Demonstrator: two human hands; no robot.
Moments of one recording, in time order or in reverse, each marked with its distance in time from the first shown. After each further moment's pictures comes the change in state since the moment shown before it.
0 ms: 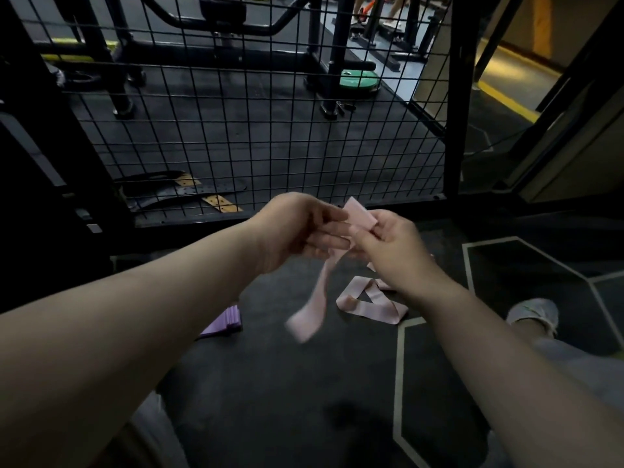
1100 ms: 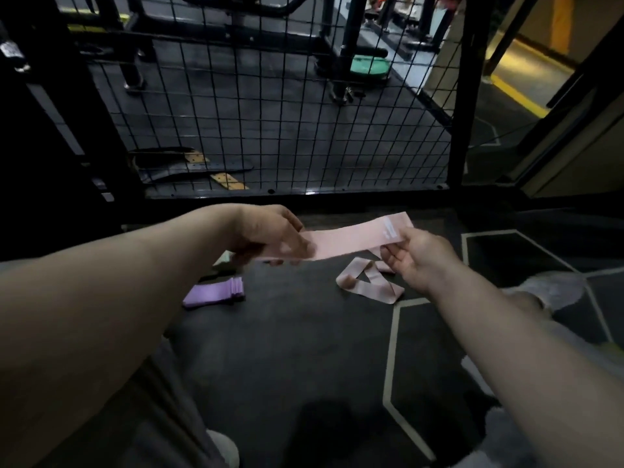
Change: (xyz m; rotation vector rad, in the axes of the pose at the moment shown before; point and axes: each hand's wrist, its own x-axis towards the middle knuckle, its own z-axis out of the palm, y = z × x) left_hand -0.027 -0.035 -0.044 0.588 -0.222 -0.167; right_hand -0.012 0.033 -0.022 0.572 0.284 0.581
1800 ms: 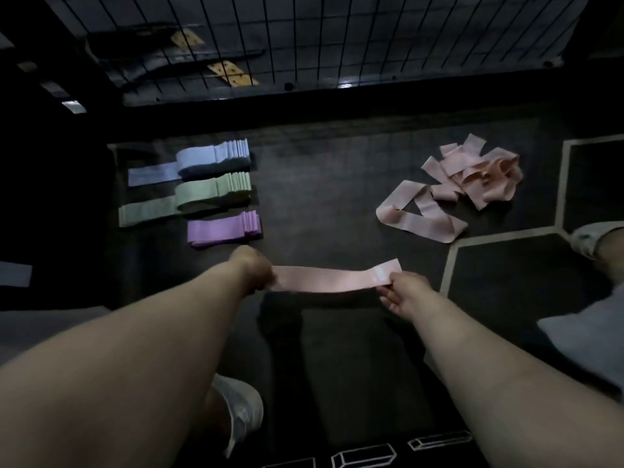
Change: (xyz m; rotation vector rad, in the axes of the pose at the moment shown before) left_hand 0.125 -0.226 0.056 -0.073 0.322 -0.726; right_hand 0.153 0.226 -0.046 -0.384 0.248 0.580
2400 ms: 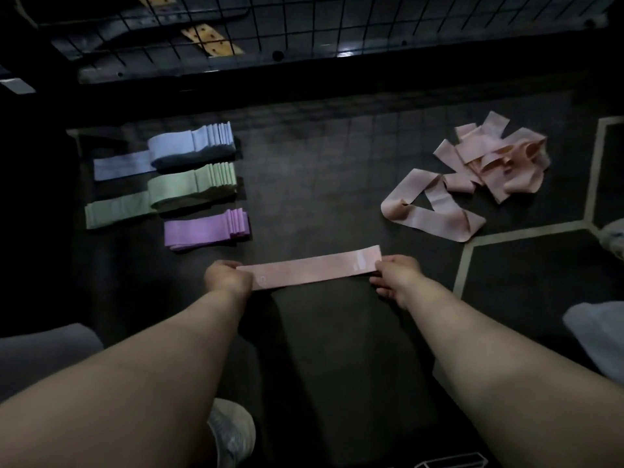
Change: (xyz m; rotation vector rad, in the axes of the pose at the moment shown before) left_hand 0.058 -0.021 0.033 -0.557 0.427 -0.200; right_hand 0.061 -0.024 0.033 -0.297 -0.010 -0.123
